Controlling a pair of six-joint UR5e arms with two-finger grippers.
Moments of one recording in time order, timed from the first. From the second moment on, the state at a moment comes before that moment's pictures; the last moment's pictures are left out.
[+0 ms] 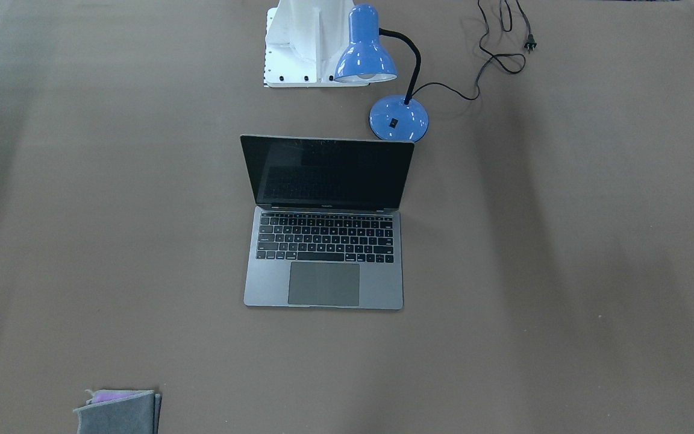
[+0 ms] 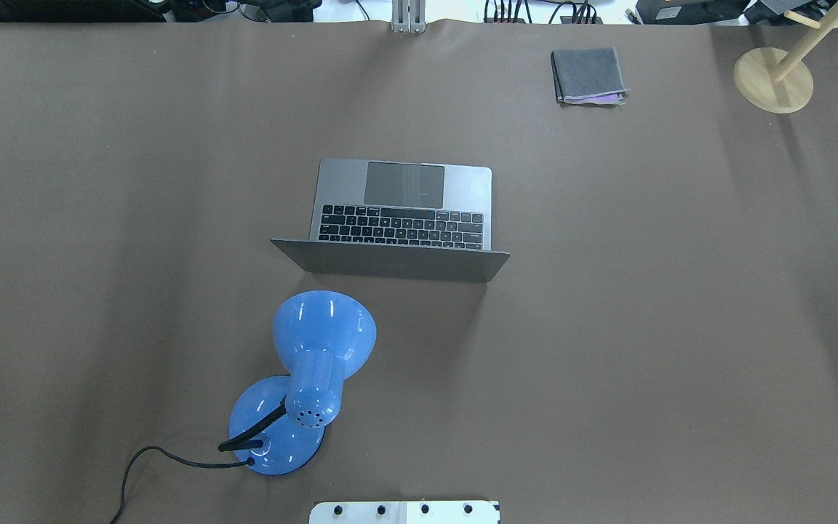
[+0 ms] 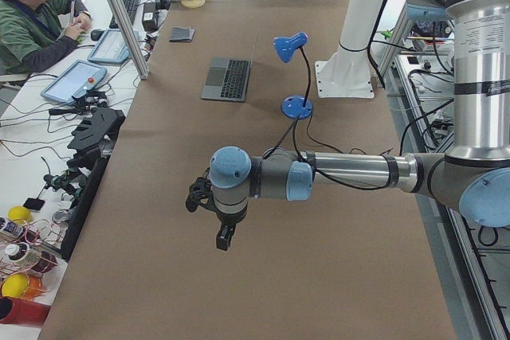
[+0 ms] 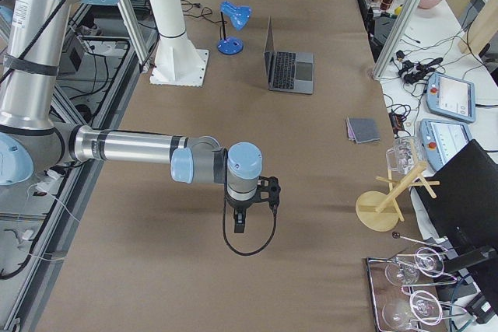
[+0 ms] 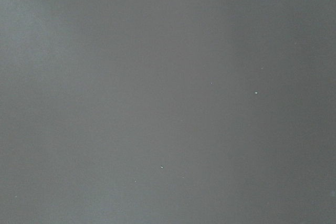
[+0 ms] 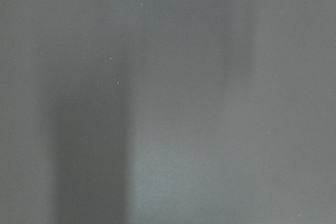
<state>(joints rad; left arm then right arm) -1.62 -1.46 -1.71 -1.59 -2.33 0.25 1.50 -1.85 1.80 -1.55 2.32 -0.03</state>
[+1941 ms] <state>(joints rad) -1.61 -1.55 -1.64 -2.03 -2.36 0.19 1.49 -1.83 1.80 -1.09 2.35 0.04</state>
